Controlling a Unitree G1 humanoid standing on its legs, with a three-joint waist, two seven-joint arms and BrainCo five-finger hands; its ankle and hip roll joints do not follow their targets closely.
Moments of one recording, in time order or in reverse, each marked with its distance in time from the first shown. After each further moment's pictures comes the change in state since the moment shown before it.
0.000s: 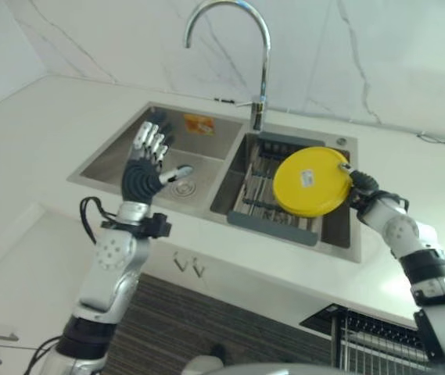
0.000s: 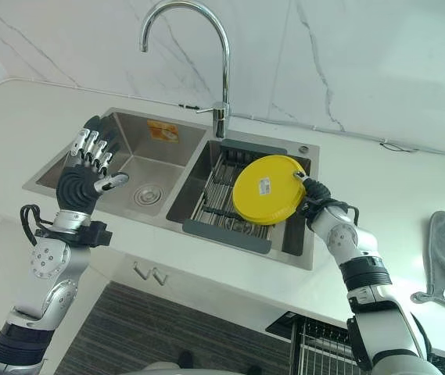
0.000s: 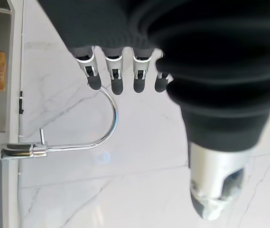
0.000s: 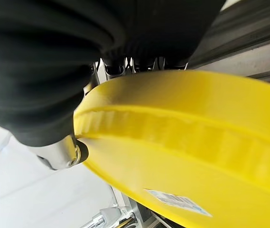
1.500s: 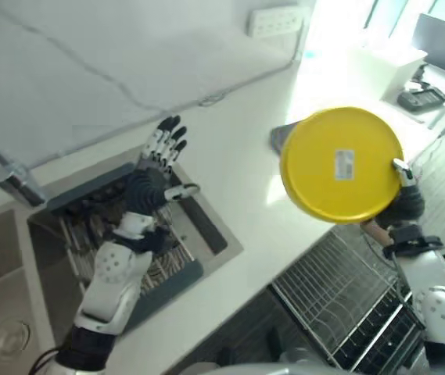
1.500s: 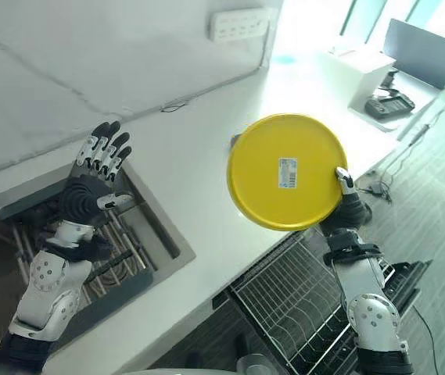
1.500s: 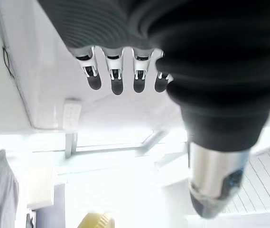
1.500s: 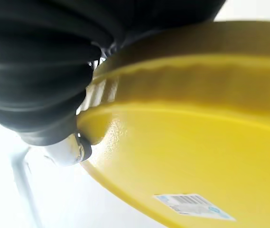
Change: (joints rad) left arm 0.077 0.006 -0.012 -0.014 0.057 -0.153 -0.113; right arm 0.557 0.120 -0.233 -0.775 0.408 -0.247 0.140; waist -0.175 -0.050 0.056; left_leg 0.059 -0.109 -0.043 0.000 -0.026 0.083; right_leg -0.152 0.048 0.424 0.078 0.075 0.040
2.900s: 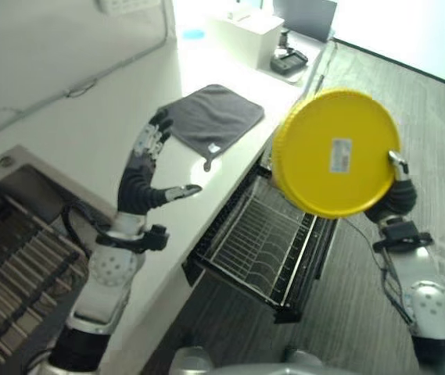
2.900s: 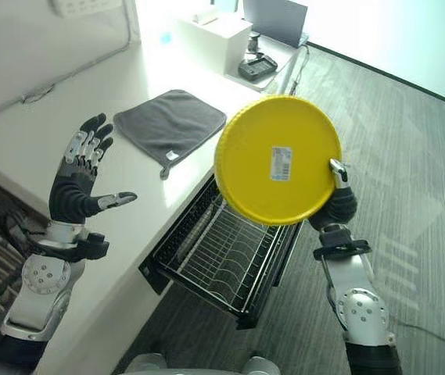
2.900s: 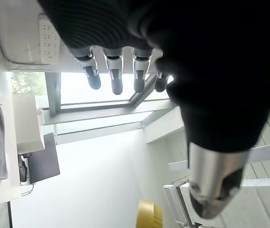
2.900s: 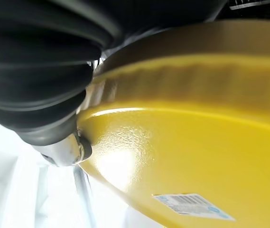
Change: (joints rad) left arm -0.085 0.084 -0.017 -0.013 0.233 -0.036 0.136; right arm -0.094 0.084 0.072 -0.007 0.002 -0.027 0.073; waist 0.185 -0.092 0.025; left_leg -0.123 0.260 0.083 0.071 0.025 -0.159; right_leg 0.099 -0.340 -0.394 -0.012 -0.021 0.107
